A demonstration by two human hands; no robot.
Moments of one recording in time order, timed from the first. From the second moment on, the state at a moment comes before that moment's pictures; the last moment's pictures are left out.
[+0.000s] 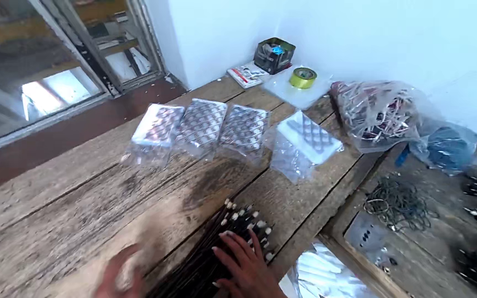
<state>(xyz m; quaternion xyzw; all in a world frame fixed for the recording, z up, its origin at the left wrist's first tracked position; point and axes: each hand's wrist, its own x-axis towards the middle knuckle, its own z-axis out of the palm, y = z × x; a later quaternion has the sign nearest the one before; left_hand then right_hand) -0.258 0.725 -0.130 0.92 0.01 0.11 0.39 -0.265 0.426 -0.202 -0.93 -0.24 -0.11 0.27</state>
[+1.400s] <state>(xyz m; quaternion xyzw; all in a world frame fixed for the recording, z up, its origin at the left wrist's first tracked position) 0.084 0.414 -0.210 0.94 -0.08 -0.09 0.33 -0.159 0.249 -0.214 -0.89 -0.12 -0.01 0.43</state>
